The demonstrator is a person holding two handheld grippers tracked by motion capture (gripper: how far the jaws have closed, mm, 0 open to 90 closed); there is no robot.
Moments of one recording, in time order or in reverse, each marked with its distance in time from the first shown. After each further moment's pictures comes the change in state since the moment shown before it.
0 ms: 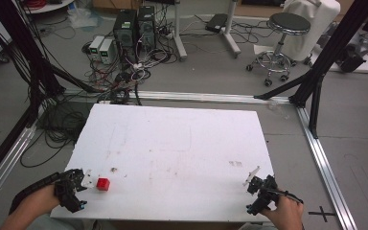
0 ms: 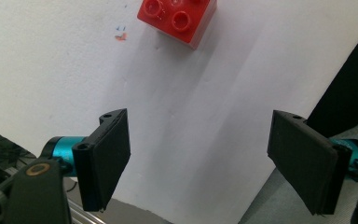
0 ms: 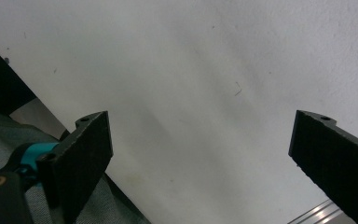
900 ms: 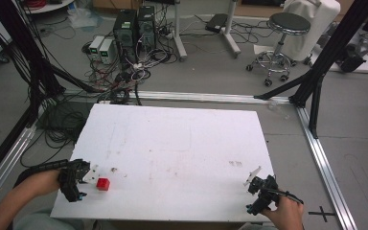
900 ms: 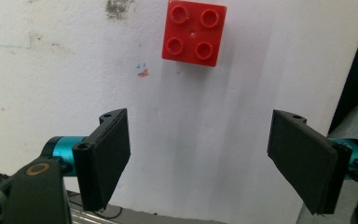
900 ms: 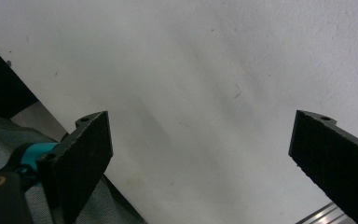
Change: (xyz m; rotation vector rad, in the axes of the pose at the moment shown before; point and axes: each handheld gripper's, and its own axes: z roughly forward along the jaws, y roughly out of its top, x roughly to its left) left arm 0.030 0.019 -0.004 0.004 -0.047 0.306; right arm -0.001 -0.002 0.000 -0.022 0.004 0.000
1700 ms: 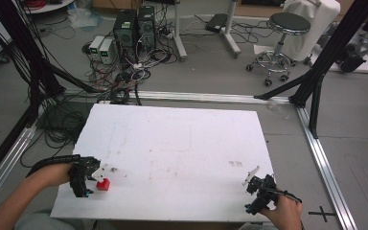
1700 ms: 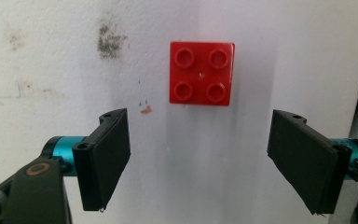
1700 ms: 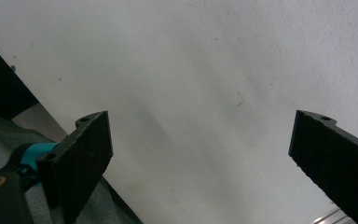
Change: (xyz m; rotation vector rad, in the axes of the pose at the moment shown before) left arm 0.016 0.021 0.018 -0.004 -0.072 0.107; right arm 0.001 0.004 0.001 -0.005 0.008 -0.013
